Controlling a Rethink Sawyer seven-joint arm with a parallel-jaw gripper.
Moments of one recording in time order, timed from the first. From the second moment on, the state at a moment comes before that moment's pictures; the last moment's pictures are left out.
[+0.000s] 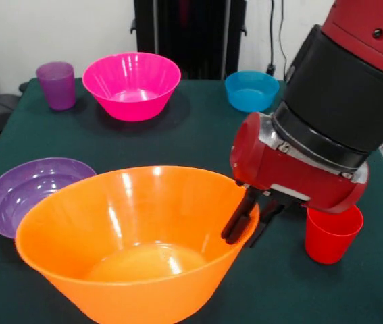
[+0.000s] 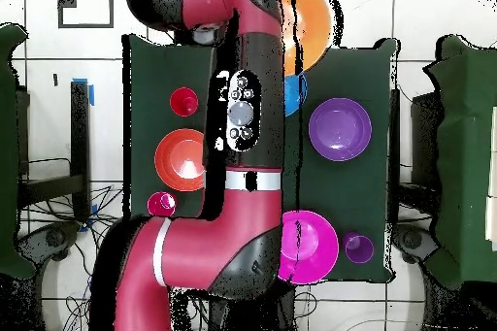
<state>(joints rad) -0.03 0.03 -0.24 0.03 -0.18 1.38 1.80</state>
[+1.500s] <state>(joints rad) -0.09 0.21 -0.78 -0.08 0.24 1.52 1.67</state>
